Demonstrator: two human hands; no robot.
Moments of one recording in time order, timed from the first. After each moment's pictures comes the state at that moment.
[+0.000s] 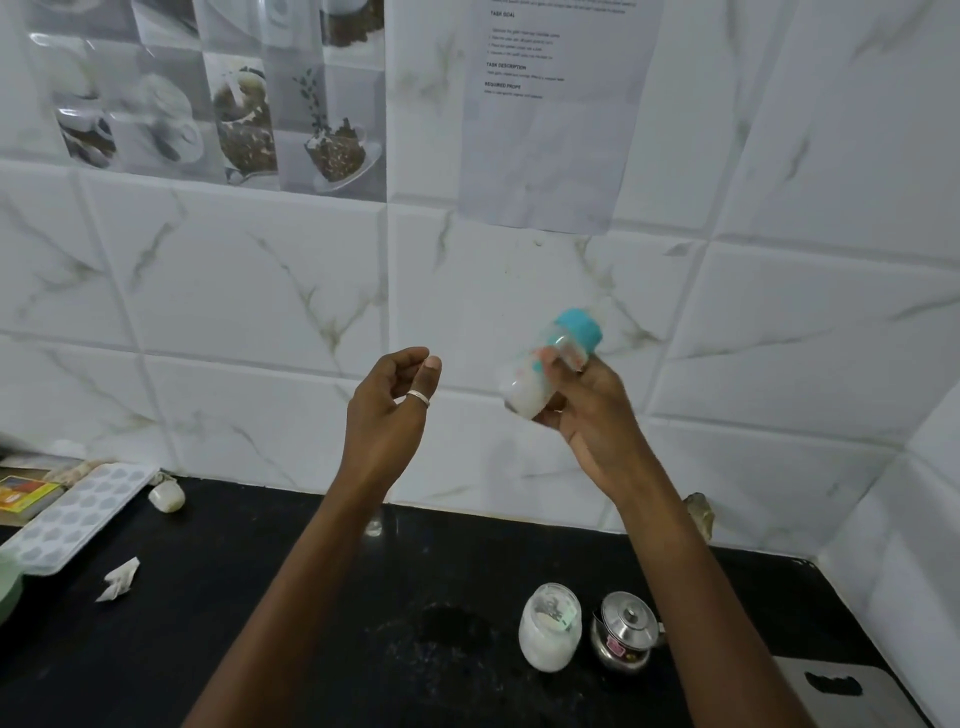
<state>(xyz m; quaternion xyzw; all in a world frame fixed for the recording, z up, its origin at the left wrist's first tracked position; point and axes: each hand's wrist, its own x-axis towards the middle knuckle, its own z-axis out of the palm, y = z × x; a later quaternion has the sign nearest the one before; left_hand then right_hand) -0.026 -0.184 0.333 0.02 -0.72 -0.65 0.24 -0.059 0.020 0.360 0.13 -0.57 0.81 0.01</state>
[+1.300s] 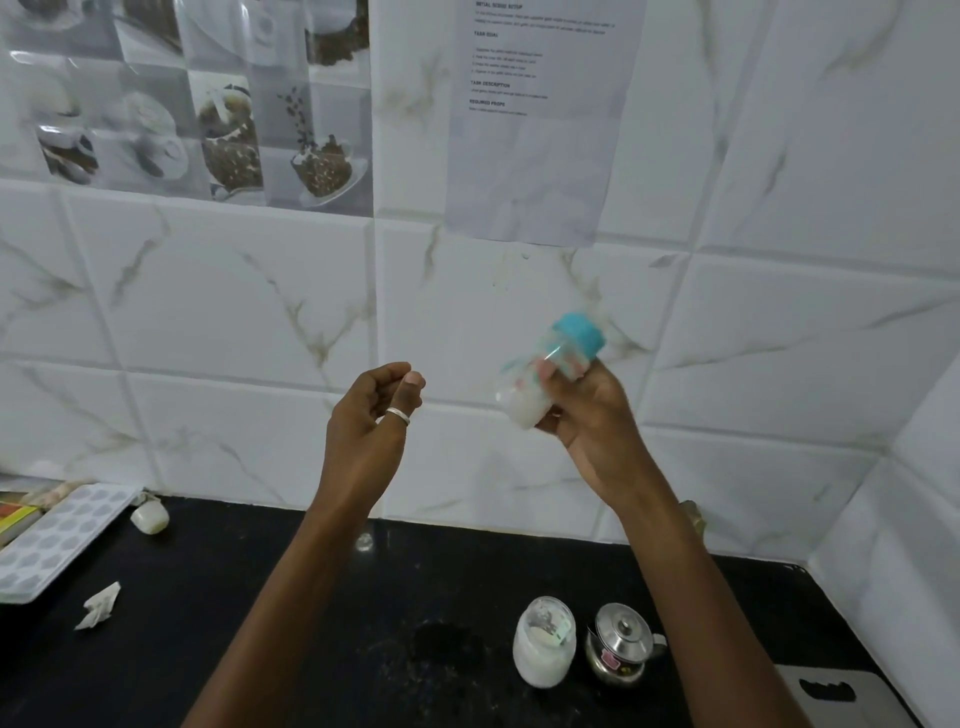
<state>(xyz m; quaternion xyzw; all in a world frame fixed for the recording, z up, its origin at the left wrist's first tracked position) -0.018 -0.187 0.338 0.02 -0.70 -0.67 0.24 -0.050 0.026 0.371 0.19 -0.56 0.81 0.03</state>
